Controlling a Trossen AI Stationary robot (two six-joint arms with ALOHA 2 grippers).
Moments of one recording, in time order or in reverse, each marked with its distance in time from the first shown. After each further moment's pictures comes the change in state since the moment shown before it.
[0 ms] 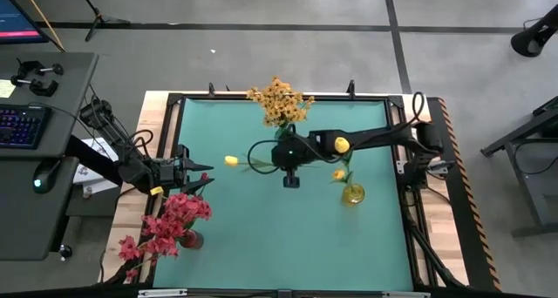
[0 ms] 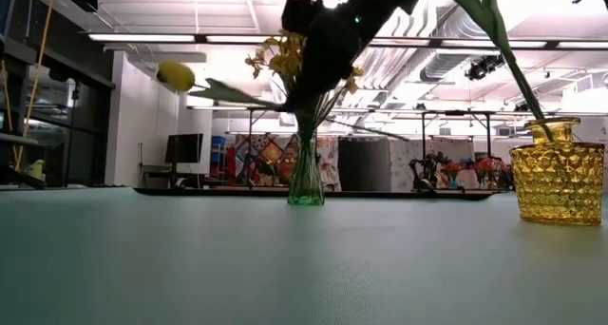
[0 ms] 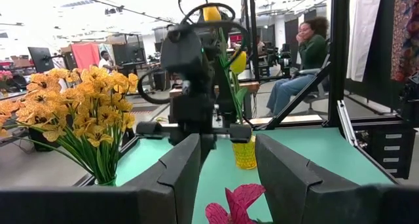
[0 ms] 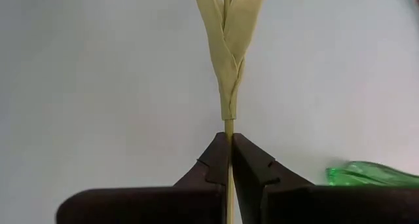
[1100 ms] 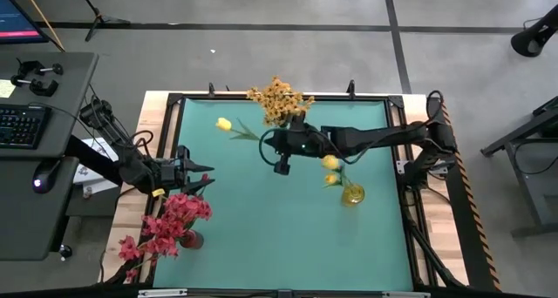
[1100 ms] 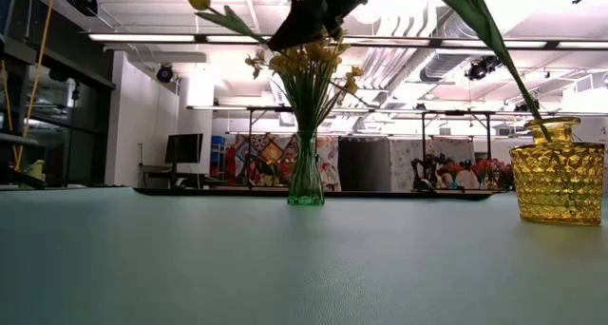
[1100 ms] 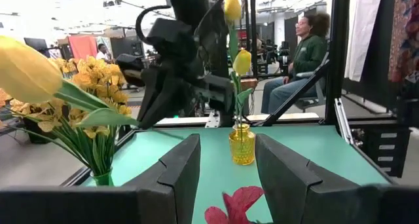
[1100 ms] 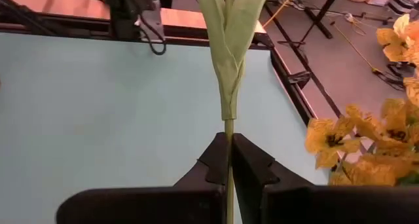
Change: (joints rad) left arm 0.000 0.000 0.000 -0.030 0.000 -0.052; right arm 0.035 -0.103 0.001 0.248 0.285 0.021
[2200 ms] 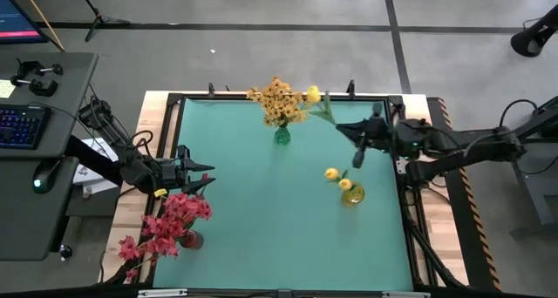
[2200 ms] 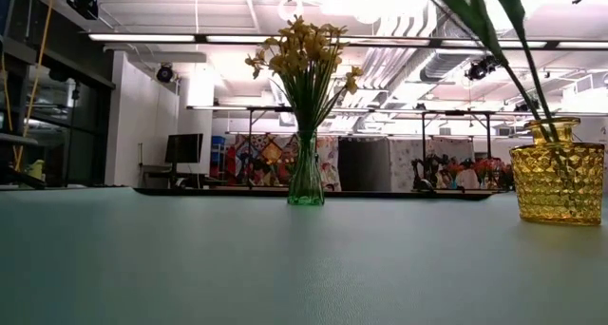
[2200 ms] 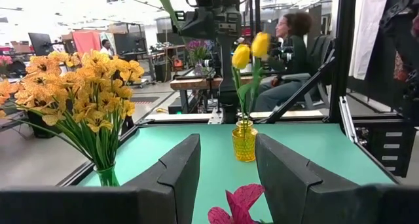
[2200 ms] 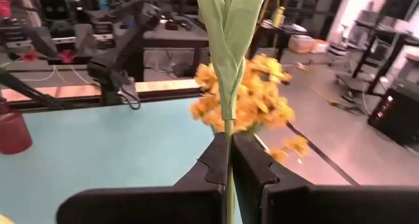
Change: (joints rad) left arm 0.013 0.000 0.000 -0.022 -0.006 -0.024; right arm 0.093 -0.857 -0.506 -0.035 0.189 0.062
